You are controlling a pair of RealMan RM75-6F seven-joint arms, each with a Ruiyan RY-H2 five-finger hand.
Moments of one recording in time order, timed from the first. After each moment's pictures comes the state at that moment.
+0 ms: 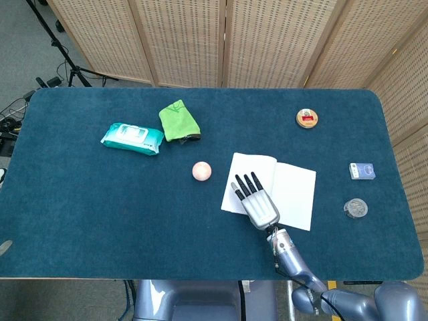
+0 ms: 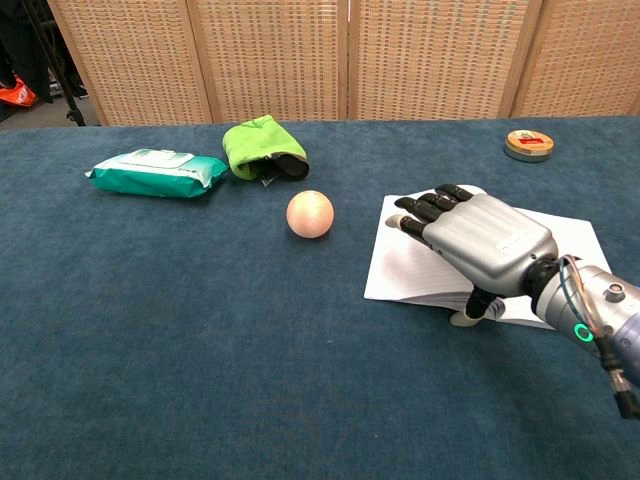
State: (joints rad) left arm 0.05 -1.01 -0.05 -1.61 1.51 1.63 -0.24; right arm 0.60 -1.83 0.13 -1.21 -1.37 1.11 -0.72
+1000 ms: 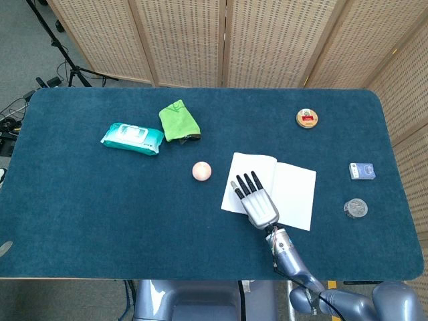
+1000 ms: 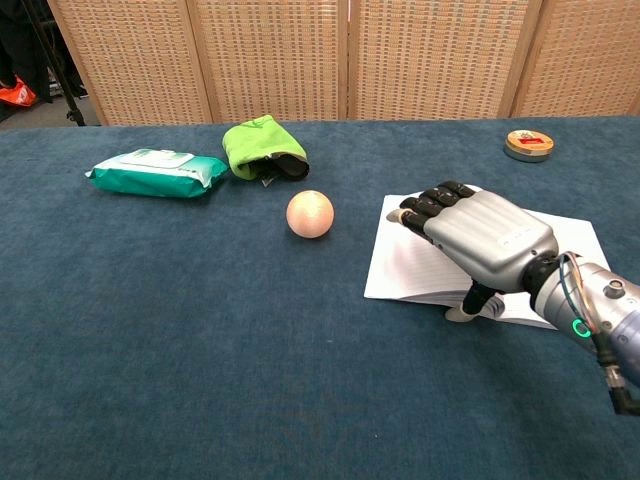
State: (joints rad) left arm 0.06 -1.01 -0.05 -1.61 1.52 1.63 -0.24; right arm 0.60 -1.83 0.13 -1.22 -1.36 1.12 -0.69
